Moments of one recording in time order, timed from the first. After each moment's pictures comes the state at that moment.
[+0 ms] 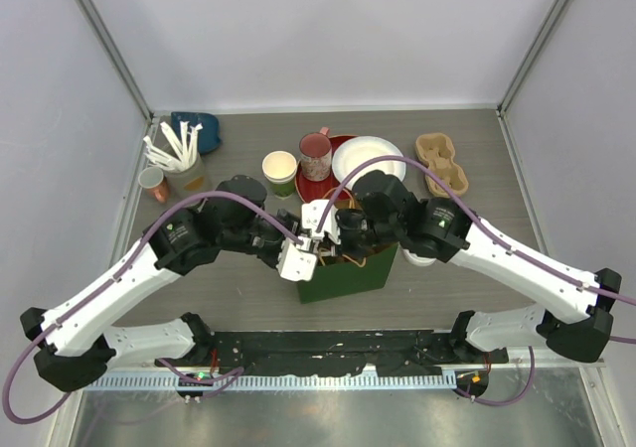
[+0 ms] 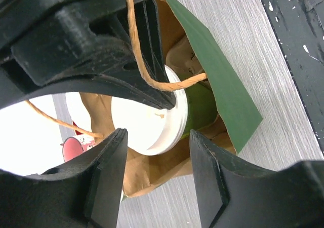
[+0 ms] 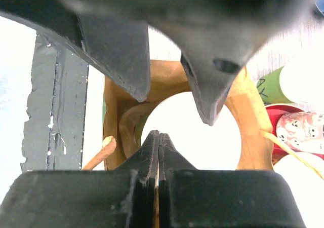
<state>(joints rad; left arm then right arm) -0.92 1.07 1.31 -0.90 0.42 1.04 1.04 1.24 1.35 -0.74 -0.32 -0.52</state>
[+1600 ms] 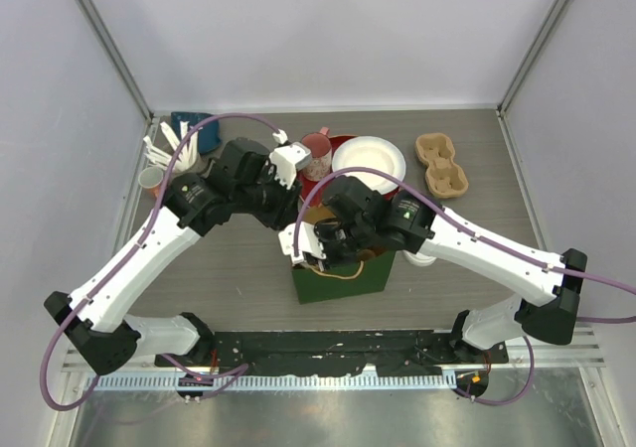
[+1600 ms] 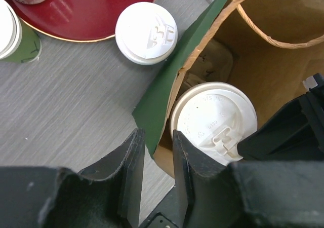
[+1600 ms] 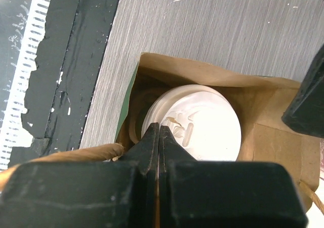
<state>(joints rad) -0.72 1.25 1.46 -0.96 0.20 -0.07 1.09 1.40 1.47 -0.92 -0.38 -0.72</state>
